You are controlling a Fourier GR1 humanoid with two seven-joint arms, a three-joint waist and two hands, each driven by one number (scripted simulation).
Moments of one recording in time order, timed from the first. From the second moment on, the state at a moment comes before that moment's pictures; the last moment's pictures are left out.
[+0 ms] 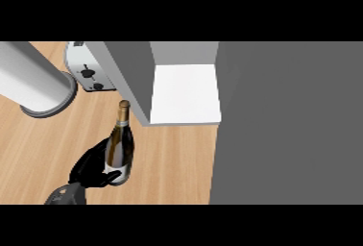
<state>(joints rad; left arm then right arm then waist) -0.30 0.17 0.23 -0.49 0.14 -0.76 -0.49 0.39 -0.08 0.29 -2.49 -0.10 0.15 0.24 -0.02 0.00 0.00</state>
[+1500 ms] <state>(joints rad) -0.21 0.06 0.12 -0.90 -0.06 -0.07 -0.63 0.44 -0.09 0.29 -2.49 -0.08 0.16 0.22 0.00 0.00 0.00</state>
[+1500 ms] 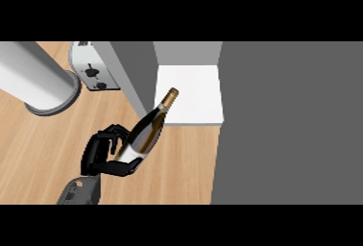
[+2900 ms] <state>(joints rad) -0.28 0.08 -0.22 -1.13 -0.05 0.43 -0.16 0.46 -0.08 0.25 -2.47 -0.09 0.22 0.18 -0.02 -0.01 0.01</state>
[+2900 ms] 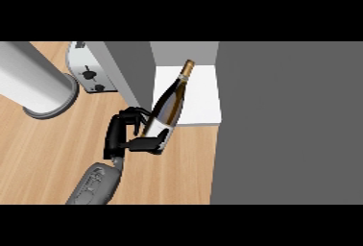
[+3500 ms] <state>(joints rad) -0.30 0.10 -0.29 -1.13 -0.14 0.61 -0.06 0.47 -0.07 0.26 -2.47 -0.10 0.24 0.16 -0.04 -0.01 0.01</state>
